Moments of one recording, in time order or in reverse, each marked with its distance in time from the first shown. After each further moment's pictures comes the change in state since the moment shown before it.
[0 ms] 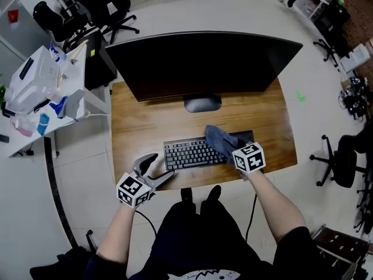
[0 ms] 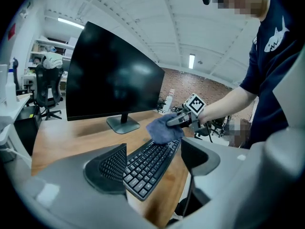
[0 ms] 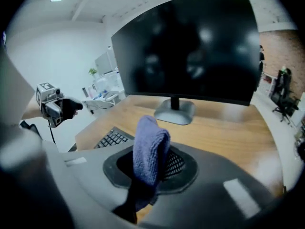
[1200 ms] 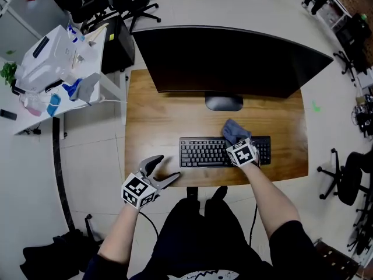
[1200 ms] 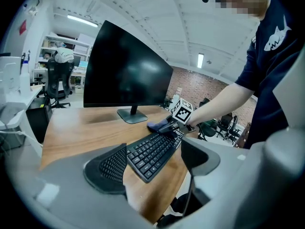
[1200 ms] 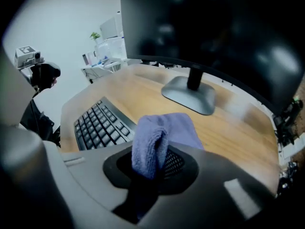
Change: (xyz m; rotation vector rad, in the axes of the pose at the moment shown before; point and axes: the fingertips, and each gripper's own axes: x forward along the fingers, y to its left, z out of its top) left arm -0.028 0.010 -0.034 -0.074 0.027 0.071; right arm 0.097 0.012 -0.036 -0.209 0.267 -0.036
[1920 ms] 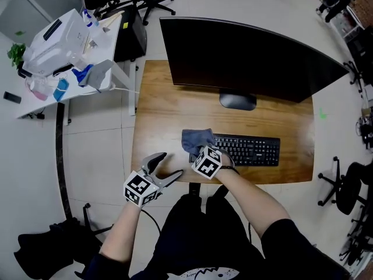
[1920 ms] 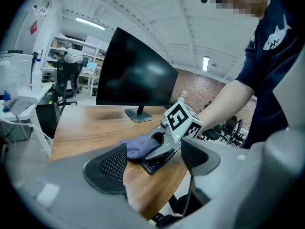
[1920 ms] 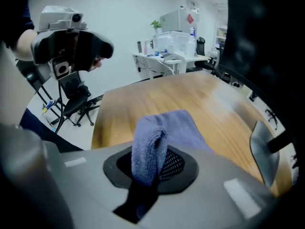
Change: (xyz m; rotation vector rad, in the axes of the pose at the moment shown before) left arm -0.030 0.015 -0.013 -0.045 -0.030 0.051; right arm 0.038 0.218 0.060 -0.511 0.018 0.327
